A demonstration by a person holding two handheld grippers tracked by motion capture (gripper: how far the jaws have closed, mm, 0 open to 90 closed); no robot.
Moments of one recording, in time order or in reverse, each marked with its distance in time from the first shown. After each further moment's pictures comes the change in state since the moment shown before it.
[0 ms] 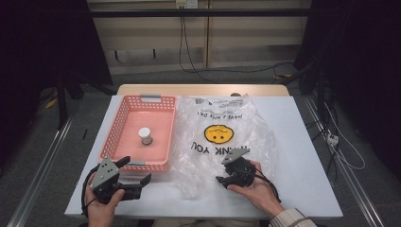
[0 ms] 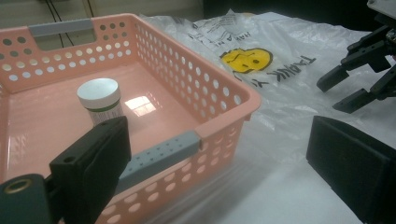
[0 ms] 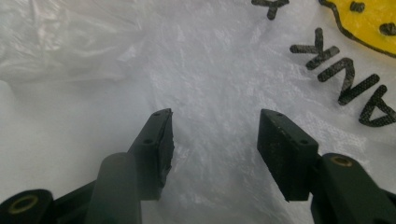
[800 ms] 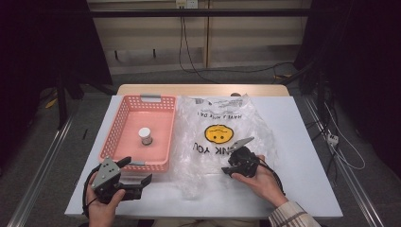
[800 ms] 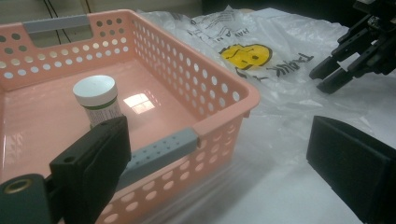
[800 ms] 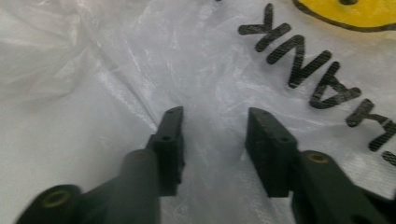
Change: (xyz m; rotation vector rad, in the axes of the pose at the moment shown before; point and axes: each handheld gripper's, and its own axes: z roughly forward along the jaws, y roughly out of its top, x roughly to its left) left arm 0.000 -0.001 0.002 0.013 -0.006 0.004; right arm -0.032 0.006 0.002 0.050 0.001 0.101
